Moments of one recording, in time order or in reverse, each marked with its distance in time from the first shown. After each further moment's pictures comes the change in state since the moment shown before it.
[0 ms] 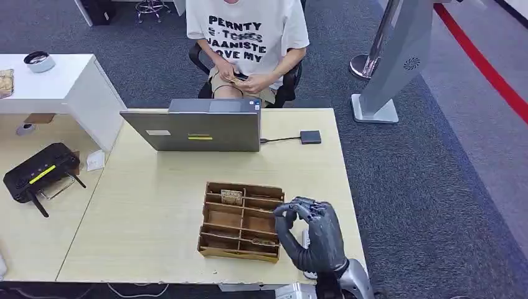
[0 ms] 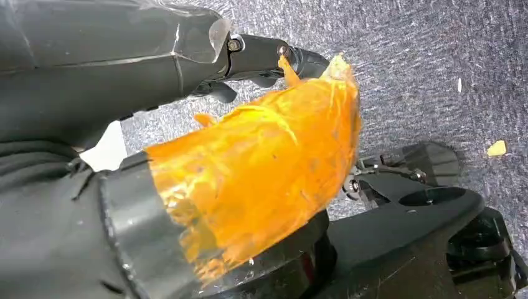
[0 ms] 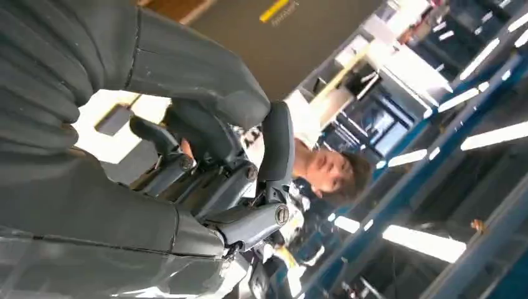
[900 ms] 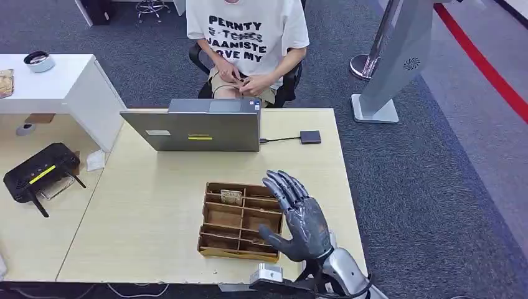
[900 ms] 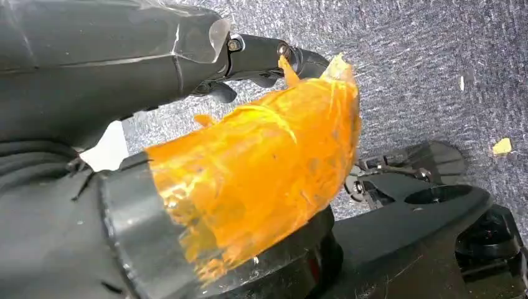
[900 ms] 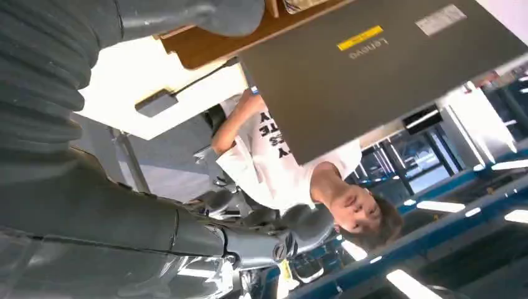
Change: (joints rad) left arm 0.001 -0.001 0.007 0.000 -0.032 -0.007 0.003; right arm -0.123 -0.034 0.064 0.187 0.224 0.037 0.182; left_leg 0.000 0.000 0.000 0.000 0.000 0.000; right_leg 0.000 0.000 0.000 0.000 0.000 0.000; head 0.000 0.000
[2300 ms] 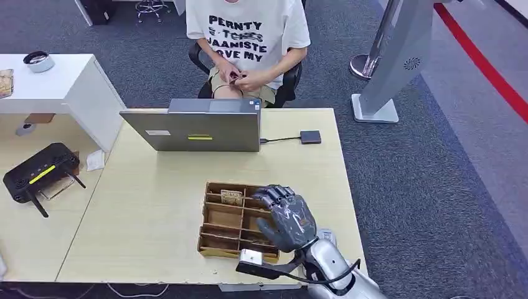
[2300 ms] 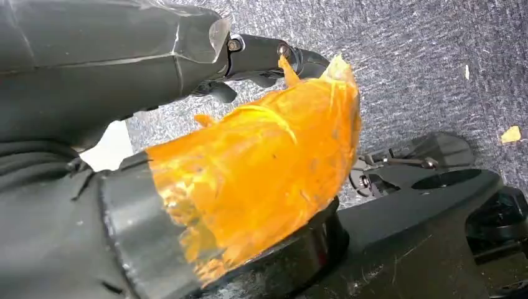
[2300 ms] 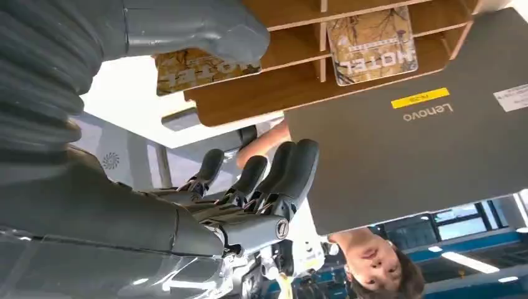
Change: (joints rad) left arm 0.000 -0.009 0.000 0.000 -0.028 -0.012 0.016; right arm -0.110 0.035 0.064 0.229 0.097 0.028 0.120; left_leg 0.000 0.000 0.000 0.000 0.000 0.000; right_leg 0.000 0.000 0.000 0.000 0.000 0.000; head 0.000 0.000
